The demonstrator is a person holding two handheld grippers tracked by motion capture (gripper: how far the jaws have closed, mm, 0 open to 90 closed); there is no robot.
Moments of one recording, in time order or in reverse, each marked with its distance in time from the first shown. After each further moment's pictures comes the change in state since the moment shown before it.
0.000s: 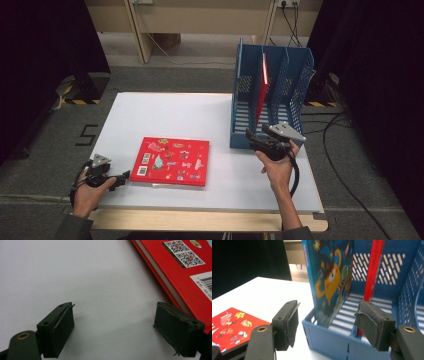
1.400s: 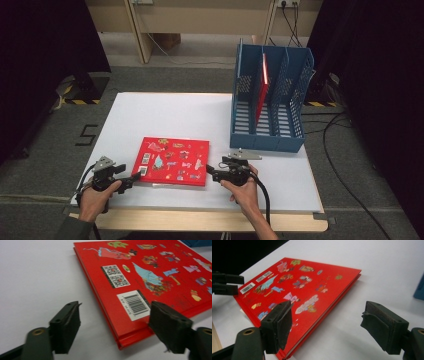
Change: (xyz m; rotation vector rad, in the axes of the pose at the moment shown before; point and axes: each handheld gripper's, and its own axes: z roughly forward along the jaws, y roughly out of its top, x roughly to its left) left arm -0.030 0.003 -0.010 -0.111 -0.228 -0.028; right arm 0.085 -0.079 0.041 0.255 0.305 0.064
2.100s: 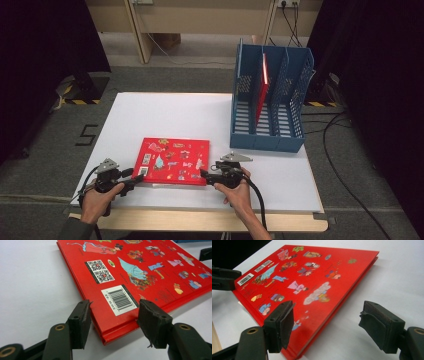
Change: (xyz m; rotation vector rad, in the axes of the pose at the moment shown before) left arm -0.012 -0.001 -0.001 0.030 -0.055 -0.006; right arm 0.008 -0.010 0.019 0.059 0.012 0.023
